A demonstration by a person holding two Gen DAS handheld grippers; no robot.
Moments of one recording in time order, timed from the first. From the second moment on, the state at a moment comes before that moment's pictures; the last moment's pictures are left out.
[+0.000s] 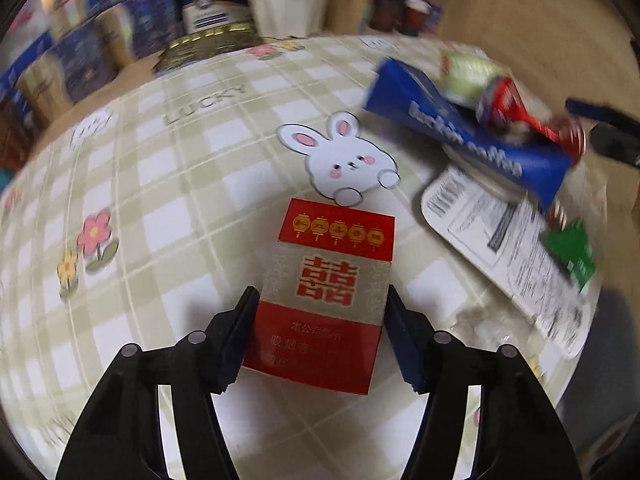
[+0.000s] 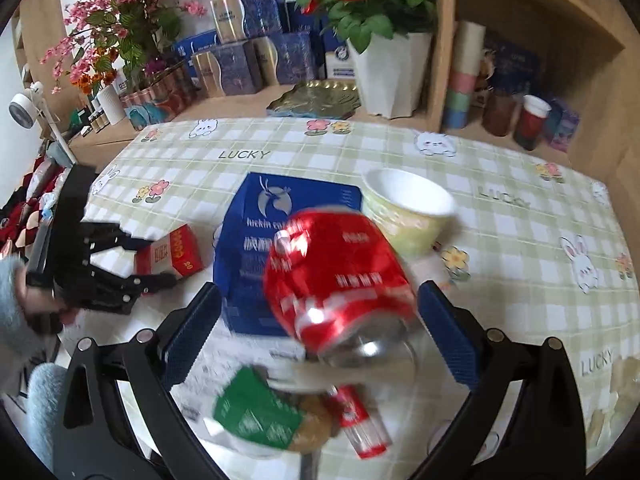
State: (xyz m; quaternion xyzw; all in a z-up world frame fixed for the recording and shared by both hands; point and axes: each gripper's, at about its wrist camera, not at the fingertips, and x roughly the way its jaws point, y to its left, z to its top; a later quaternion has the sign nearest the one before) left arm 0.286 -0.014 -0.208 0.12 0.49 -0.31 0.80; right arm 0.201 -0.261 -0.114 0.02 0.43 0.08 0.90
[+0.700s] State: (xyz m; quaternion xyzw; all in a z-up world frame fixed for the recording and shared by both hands) left arm 0.244 0.063 -0.175 -0.07 0.46 -0.21 0.86; right arm 0.265 -0.252 -0.149 0.03 0.53 0.05 0.85
